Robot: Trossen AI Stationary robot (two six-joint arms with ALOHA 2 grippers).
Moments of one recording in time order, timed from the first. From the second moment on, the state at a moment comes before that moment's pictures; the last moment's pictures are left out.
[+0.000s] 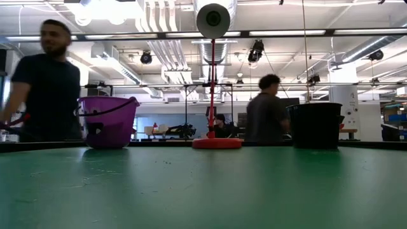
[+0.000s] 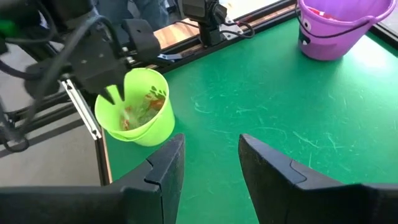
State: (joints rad) left arm -0.96 1.48 1.24 -1.05 -0.06 -1.11; right arm 0.43 2.06 2.35 -1.04 0.47 0.68
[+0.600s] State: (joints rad) left arm -0.96 1.48 1.42 -1.27 -0.13 -1.05; right arm 0.48 2.06 2.35 -1.04 0.25 0.80
